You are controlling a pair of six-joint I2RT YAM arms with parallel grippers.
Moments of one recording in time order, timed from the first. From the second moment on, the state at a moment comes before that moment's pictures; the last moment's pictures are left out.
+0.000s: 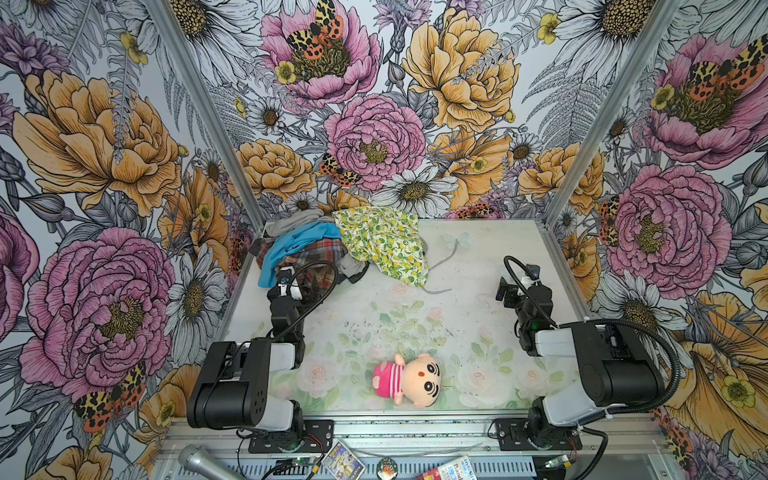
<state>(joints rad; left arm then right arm) 0.02 1.41 0.28 1.02 -0.12 -0.07 -0.02 1.54 0.37 0.86 0.14 0.03</state>
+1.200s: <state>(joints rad) 0.02 1.21 0.91 -0.32 -0.21 -0.62 0.36 1.41 1.04 0.01 0.13 0.15</state>
